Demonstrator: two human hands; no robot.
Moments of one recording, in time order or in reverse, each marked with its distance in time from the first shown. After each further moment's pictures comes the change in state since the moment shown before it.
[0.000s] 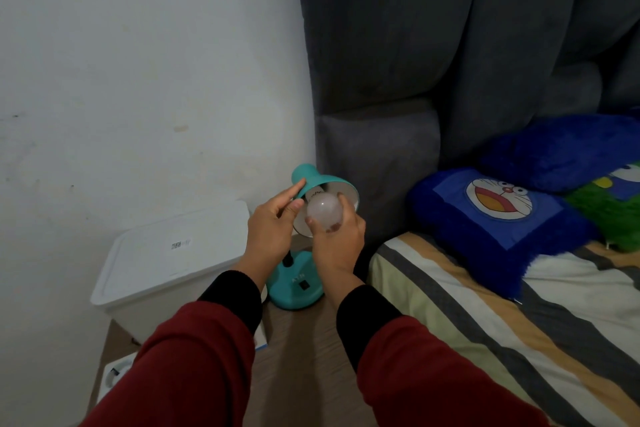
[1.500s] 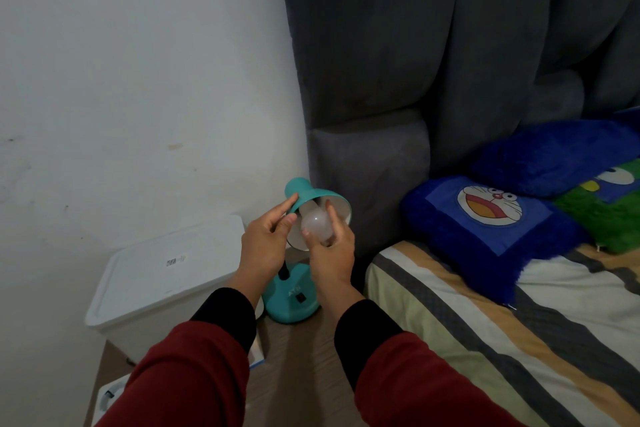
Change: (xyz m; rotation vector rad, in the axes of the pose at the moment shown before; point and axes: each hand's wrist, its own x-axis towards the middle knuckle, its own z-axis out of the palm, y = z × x) left_hand -0.002 0.004 0.000 0.009 0.001 -0.020; right_hand 0.002 0.009 0.005 0.230 -0.073 0.058
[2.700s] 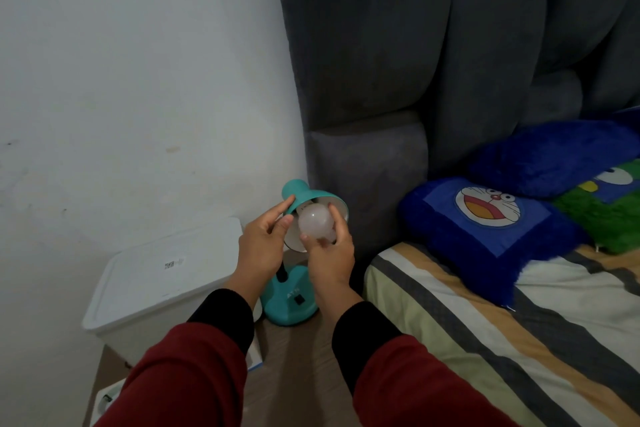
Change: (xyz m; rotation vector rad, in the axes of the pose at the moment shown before) left_hand 0.005 -0.004 0.002 0.019 0.022 -0.016; right_hand 0.006 0.006 0.000 0.053 0.053 0.018
